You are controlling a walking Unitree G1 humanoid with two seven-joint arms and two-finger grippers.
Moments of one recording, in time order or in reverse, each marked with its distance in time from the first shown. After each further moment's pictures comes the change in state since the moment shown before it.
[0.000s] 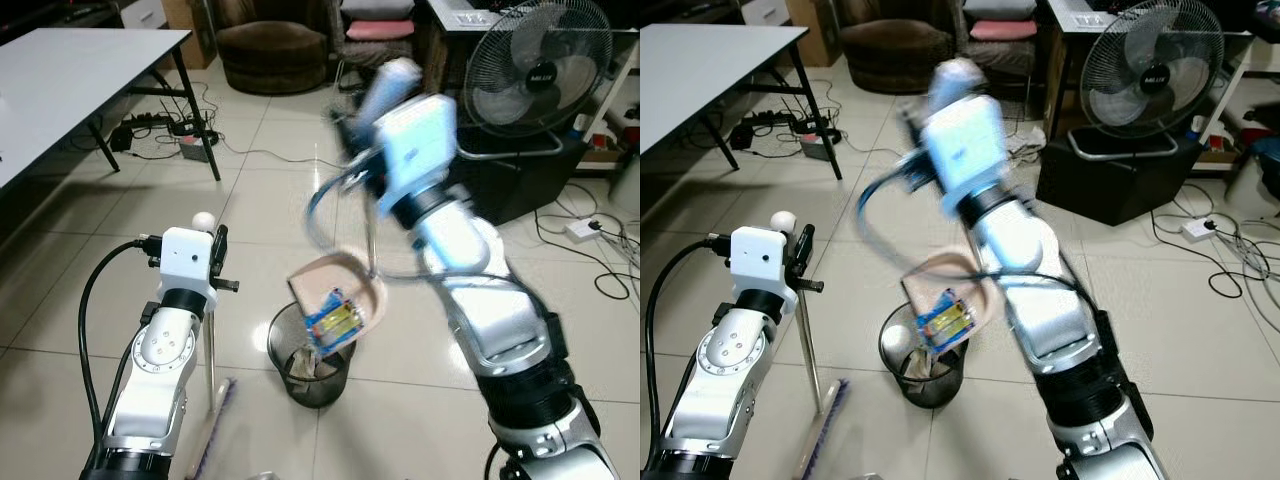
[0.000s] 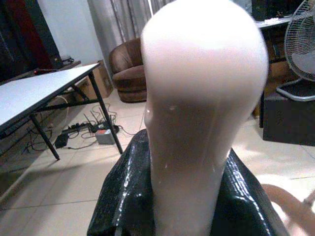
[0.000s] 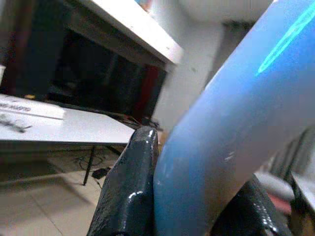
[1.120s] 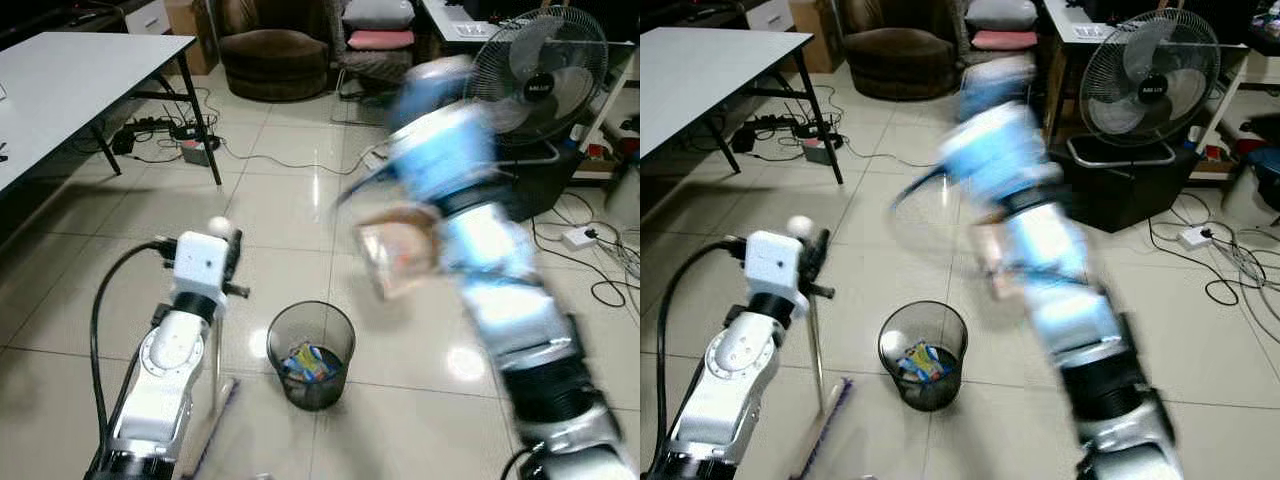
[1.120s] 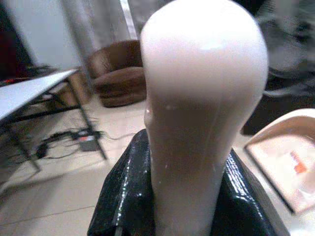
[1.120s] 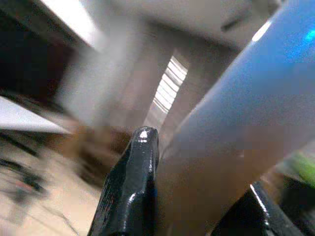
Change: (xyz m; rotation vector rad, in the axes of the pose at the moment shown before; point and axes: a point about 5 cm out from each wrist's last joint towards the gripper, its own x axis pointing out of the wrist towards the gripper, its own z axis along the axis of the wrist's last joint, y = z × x) left arm -0.005 -0.016 -0.004 0.028 0.007 -0.138; right arm -0.027 -0.076 -0.023 -0.242 0.146 -0.428
